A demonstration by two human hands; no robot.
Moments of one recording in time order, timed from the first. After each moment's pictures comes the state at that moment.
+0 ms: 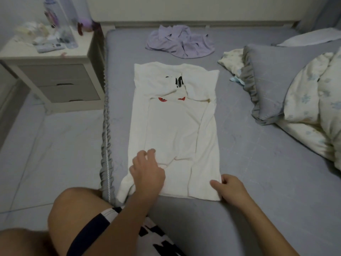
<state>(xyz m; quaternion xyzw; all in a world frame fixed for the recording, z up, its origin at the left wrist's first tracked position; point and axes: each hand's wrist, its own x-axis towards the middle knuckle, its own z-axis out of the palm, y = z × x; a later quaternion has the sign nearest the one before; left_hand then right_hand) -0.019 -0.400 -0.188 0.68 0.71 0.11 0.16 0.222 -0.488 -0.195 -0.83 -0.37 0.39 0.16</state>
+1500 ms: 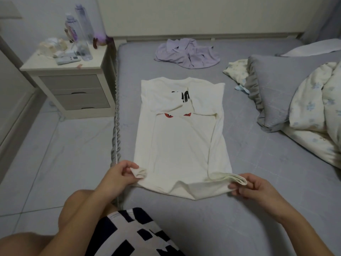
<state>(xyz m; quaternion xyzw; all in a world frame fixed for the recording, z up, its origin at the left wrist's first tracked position) -0.147 -0.386 -0.175 0.52 0.61 0.23 0.55 0.273 -0.513 -0.160 -0.63 -0.37 0.56 0.39</state>
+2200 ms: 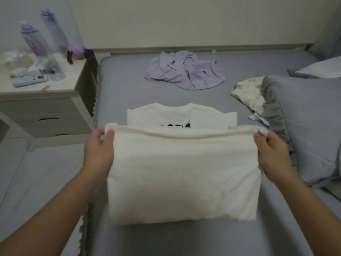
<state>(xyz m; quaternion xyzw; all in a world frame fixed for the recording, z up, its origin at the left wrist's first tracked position) -0.080 -0.096 -0.151 0.50 0.65 0.47 0.32 0.319 -0.204 -0.136 -0.70 -0.42 0.22 0.54</state>
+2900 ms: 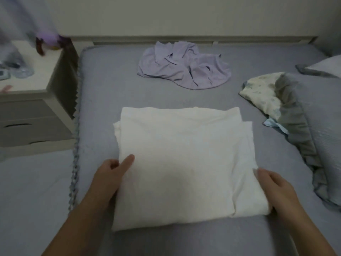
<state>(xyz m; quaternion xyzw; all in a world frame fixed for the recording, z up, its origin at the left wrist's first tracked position) -0.068 -0.037 -0.238 0.47 0.71 0.24 0.46 0.315 -0.197 -0.214 -0.85 -0.25 0.28 0.37</state>
